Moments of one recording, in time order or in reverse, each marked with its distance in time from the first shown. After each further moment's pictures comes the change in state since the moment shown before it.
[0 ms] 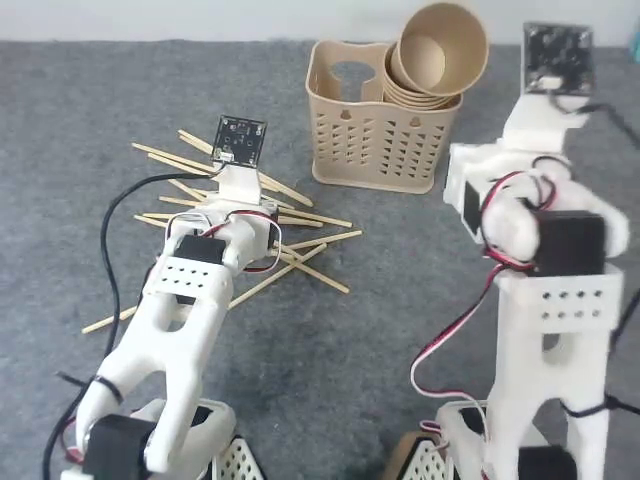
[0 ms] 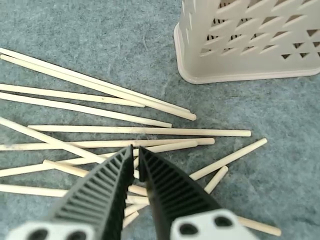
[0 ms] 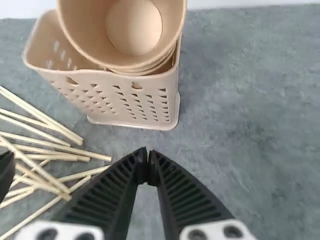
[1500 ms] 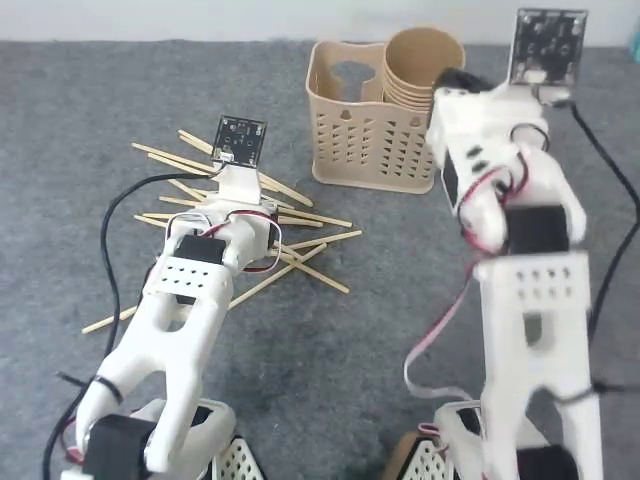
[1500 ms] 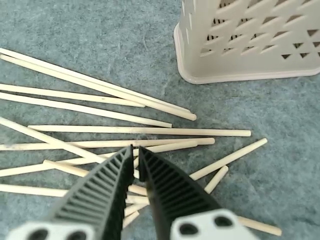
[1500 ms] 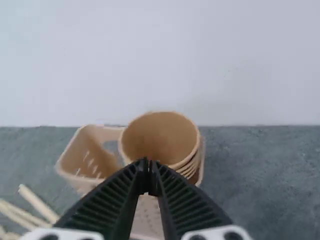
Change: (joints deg) left arm -0.2 0.0 0.0 0.0 0.0; right arm -4.0 -1.7 7.9 -27.8 0.0
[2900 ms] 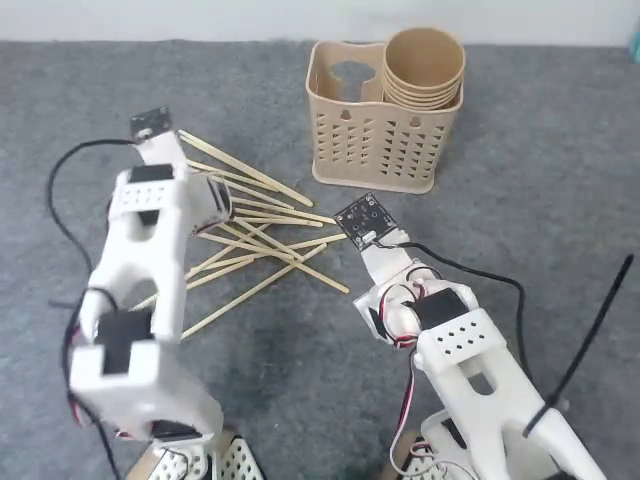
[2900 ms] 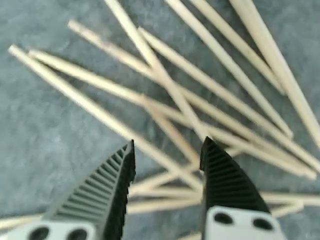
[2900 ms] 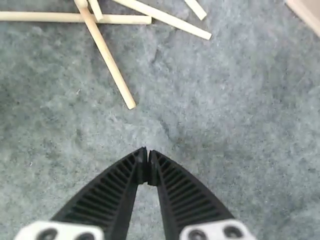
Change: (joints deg) left arm -16.2 33.9 -33.7 28.0 18.7; right arm -17.3 -7.4 52.1 -1.1 17.1
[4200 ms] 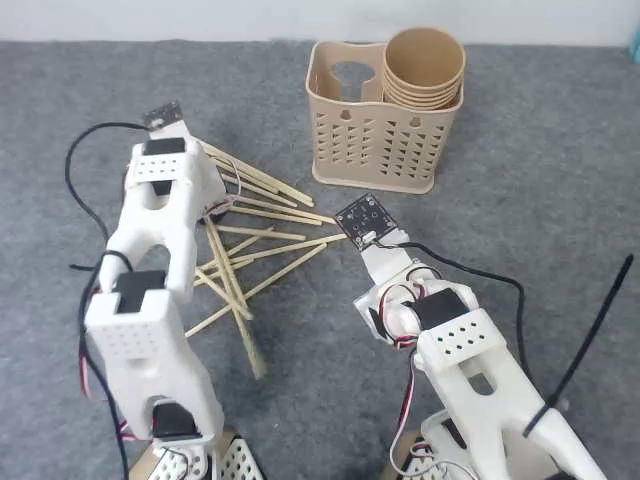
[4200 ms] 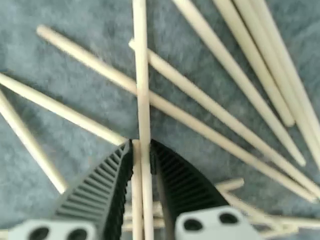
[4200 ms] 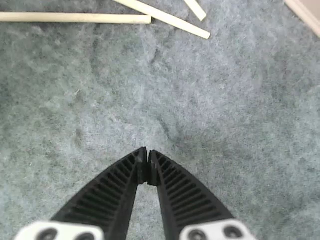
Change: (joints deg) left arm 1.0 15.7 -19.3 9.8 3.1; right arm 0.0 0.0 0.0 -0.1 0.0
